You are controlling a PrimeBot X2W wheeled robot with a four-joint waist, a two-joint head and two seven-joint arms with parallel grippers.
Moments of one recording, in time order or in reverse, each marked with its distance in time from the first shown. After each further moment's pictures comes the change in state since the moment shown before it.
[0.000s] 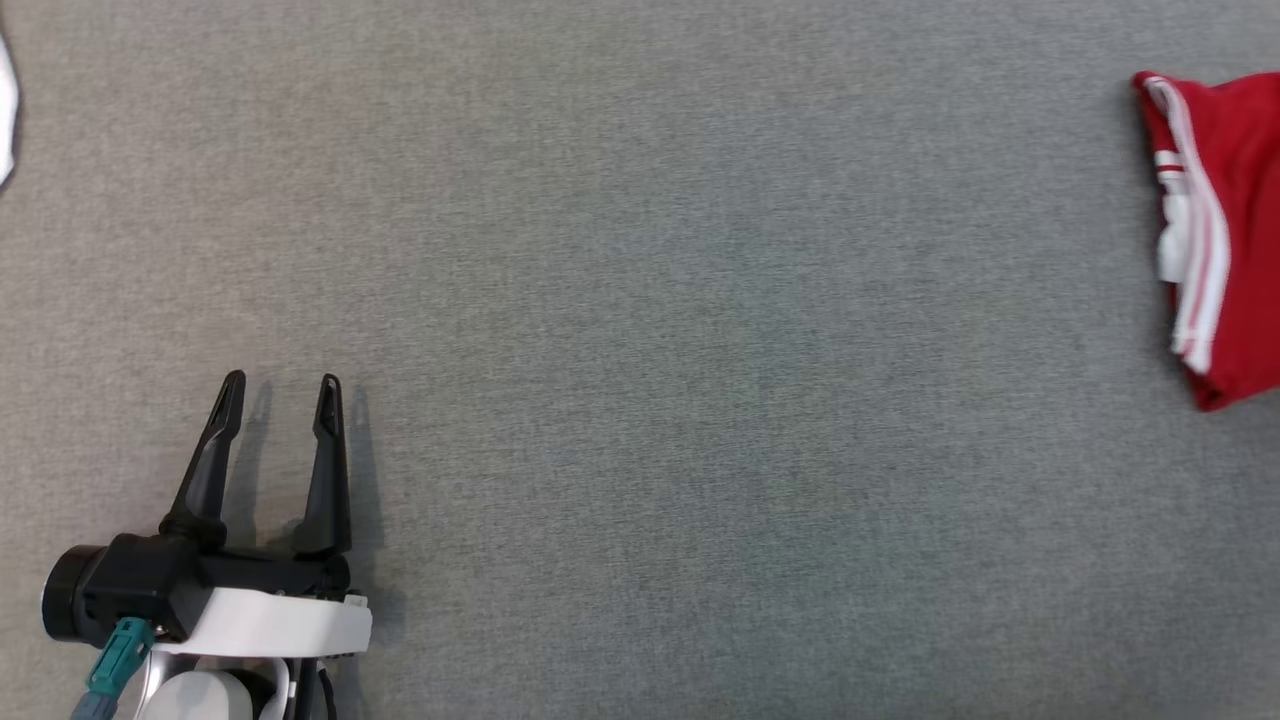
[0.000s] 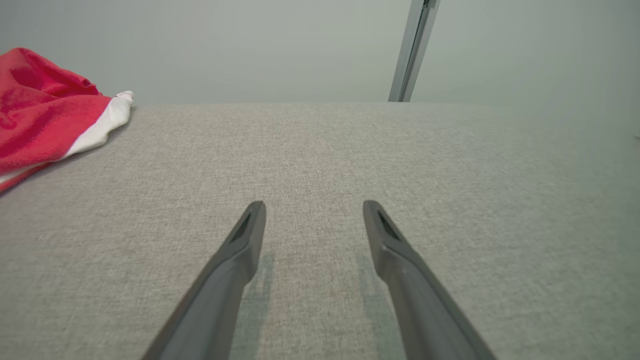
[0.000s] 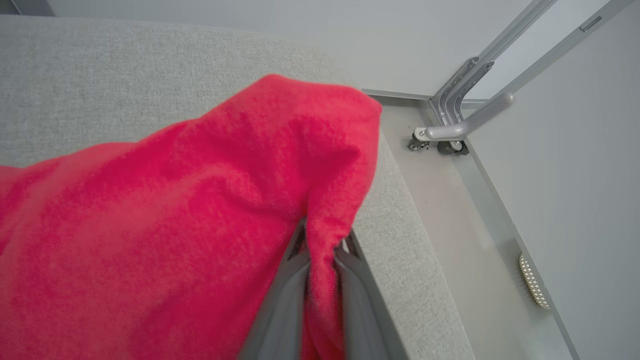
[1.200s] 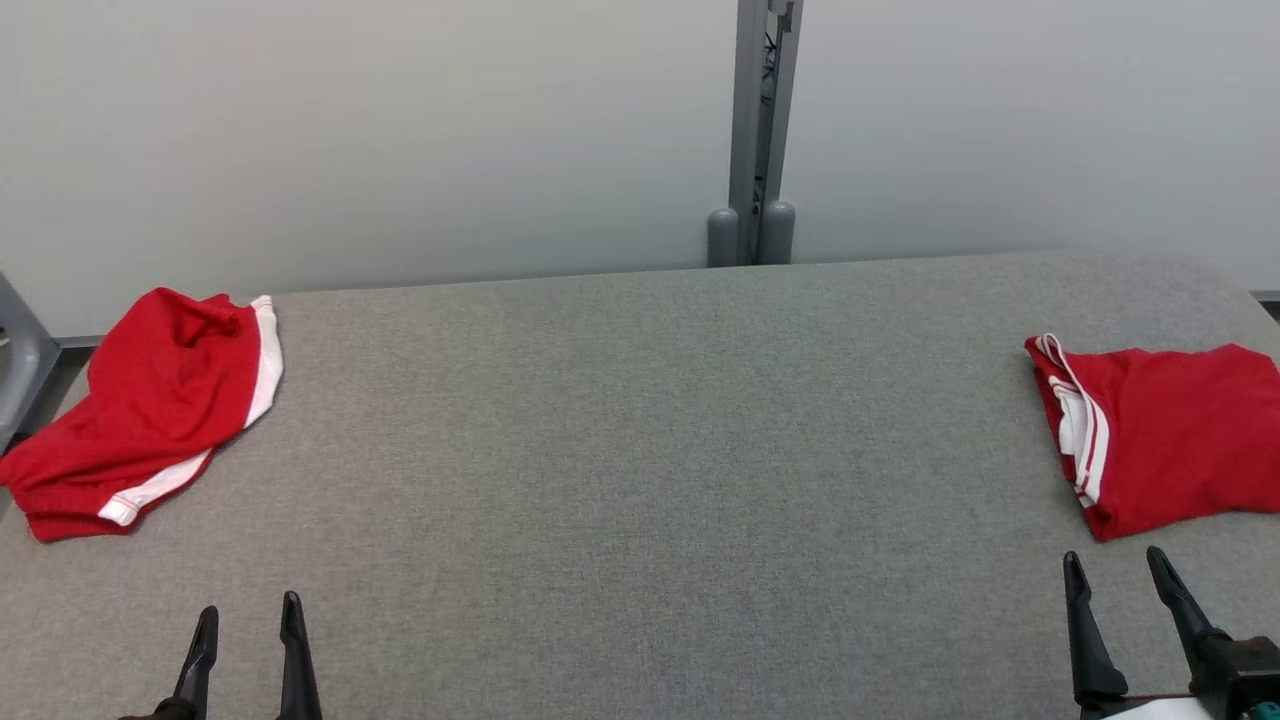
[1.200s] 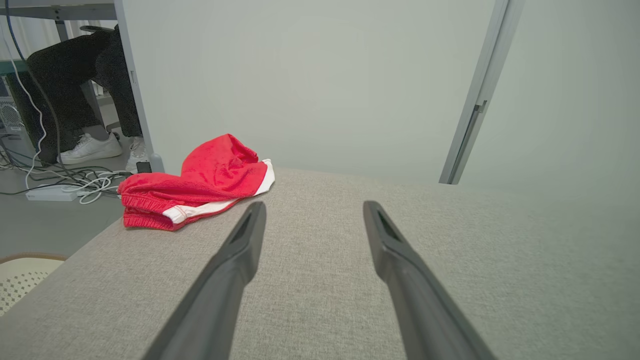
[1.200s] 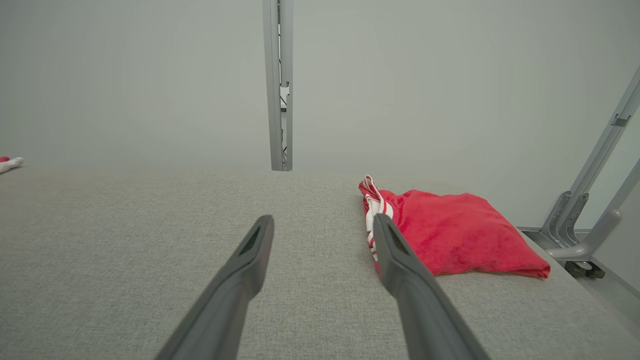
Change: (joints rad) left arm 0.246 -0.003 0.044 0.105 -0.087 0.125 0.000; right arm 0.839 0.452 0.094 -0.428 -0.081 0.000 -0.641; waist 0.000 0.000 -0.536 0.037
